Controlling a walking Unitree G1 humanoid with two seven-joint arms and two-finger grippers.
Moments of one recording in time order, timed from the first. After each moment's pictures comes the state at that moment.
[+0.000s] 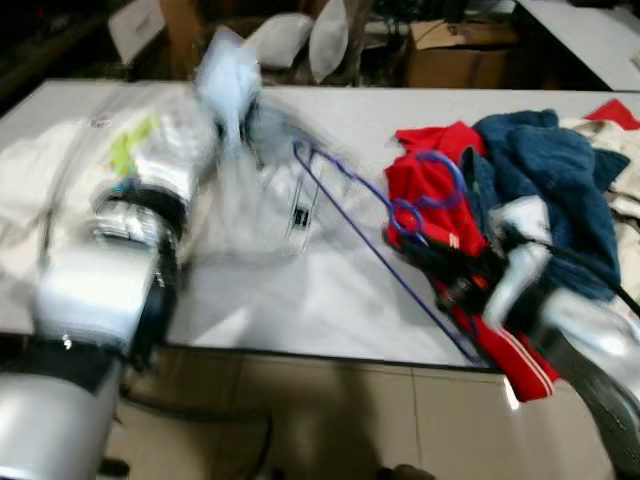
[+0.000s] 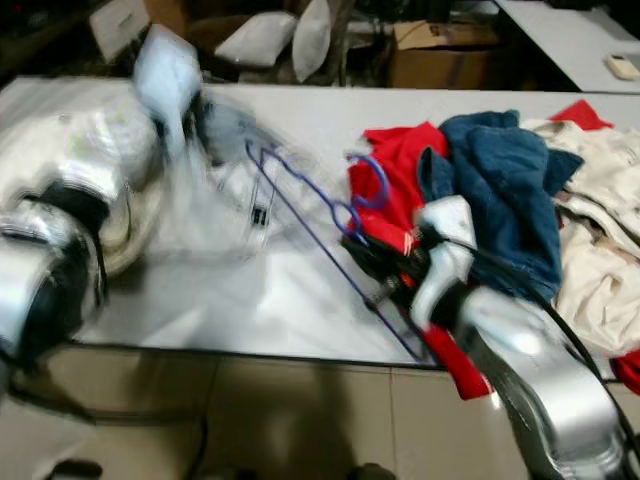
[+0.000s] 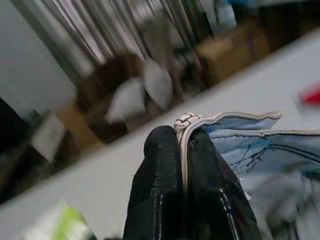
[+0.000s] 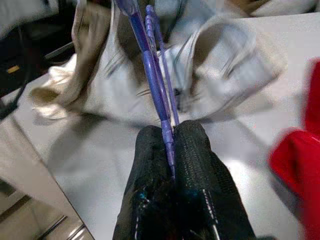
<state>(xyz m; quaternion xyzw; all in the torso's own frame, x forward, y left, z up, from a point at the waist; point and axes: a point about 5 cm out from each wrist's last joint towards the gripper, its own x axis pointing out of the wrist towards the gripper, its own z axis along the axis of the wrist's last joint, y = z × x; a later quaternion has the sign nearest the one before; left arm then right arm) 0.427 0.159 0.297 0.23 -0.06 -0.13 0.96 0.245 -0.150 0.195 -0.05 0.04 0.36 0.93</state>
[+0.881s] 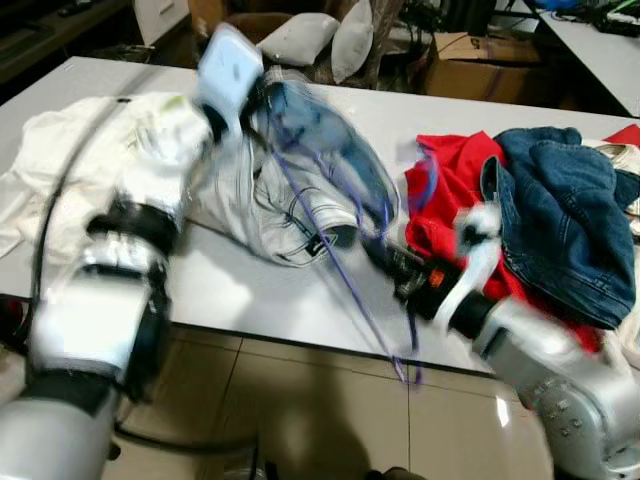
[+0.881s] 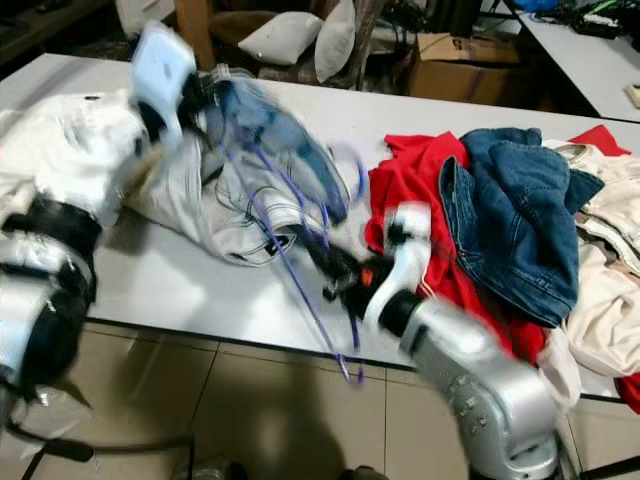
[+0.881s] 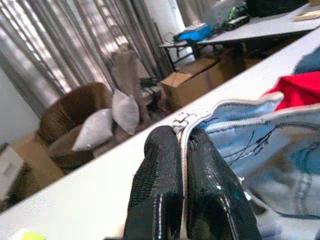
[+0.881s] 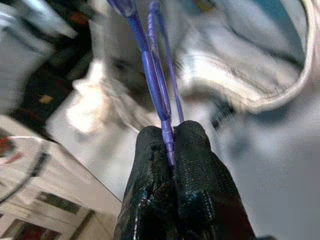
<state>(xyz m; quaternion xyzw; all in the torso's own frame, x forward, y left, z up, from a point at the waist) 0.406 0.150 0.259 0.22 -0.09 -0.26 0.94 0.240 -0.120 0.162 0.12 0.14 0.30 0.94</state>
